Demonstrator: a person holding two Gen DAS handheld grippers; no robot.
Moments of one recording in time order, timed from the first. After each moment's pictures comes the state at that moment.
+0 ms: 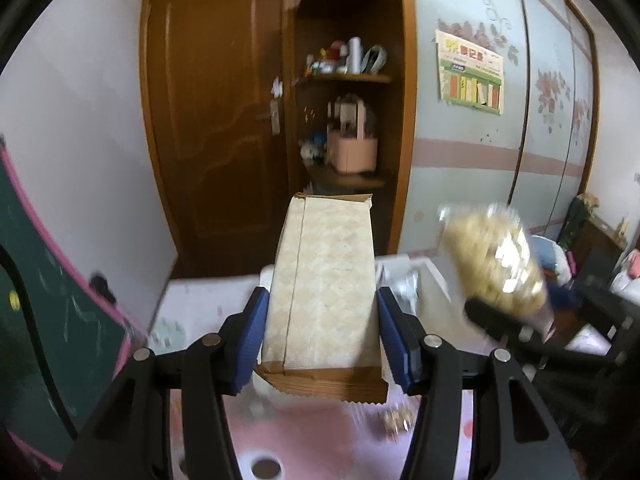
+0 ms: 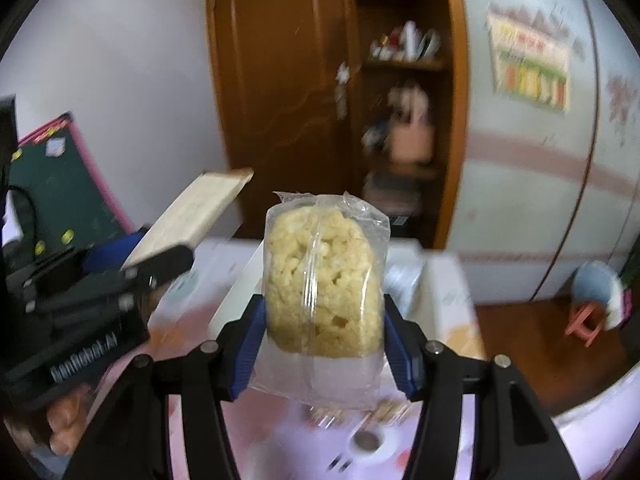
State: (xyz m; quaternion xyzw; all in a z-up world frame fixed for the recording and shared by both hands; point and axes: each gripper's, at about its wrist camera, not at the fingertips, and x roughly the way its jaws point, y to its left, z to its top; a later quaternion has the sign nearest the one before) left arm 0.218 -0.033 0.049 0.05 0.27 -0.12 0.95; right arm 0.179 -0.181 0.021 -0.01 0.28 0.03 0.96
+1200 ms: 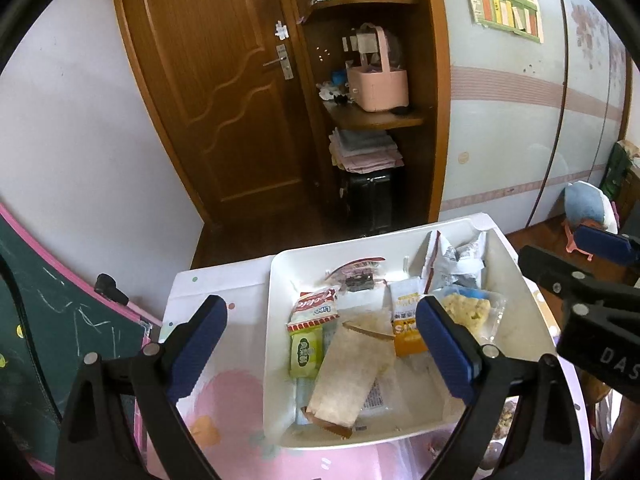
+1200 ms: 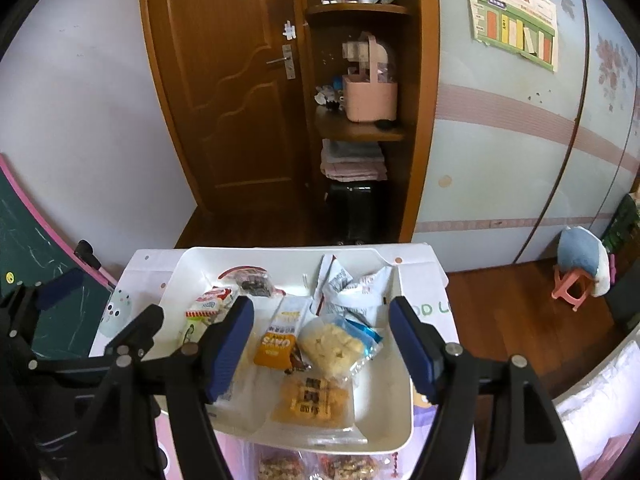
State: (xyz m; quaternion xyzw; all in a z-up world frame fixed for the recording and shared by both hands) left arm 0.337 -0.075 -0.017 0.12 0.37 -0.06 0.92; right arm 0.299 -0.226 -0.024 0.03 0.38 -0.02 0.92
